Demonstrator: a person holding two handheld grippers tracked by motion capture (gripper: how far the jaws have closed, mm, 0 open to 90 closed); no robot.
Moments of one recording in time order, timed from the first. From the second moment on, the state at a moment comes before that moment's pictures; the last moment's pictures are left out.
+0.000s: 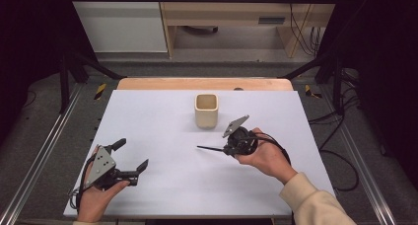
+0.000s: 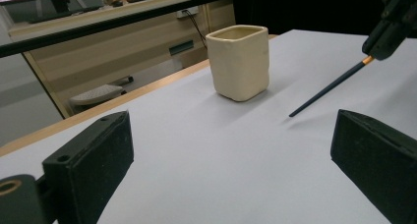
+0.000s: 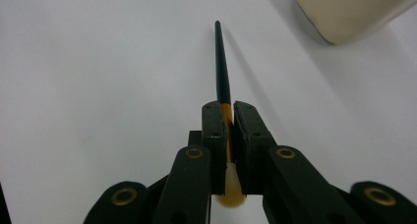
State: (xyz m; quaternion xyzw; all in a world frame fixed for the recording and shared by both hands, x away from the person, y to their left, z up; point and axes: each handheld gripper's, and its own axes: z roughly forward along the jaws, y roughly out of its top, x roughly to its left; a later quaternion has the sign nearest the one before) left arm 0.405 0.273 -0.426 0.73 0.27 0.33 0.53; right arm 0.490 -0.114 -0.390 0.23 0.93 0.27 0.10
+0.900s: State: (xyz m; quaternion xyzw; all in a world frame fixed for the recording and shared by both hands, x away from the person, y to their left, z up) left arm 0.425 0.203 -0.420 0.81 0.18 0.31 0.47; right arm 0.495 -0.116 -0.370 0.23 0.93 0.28 0.09
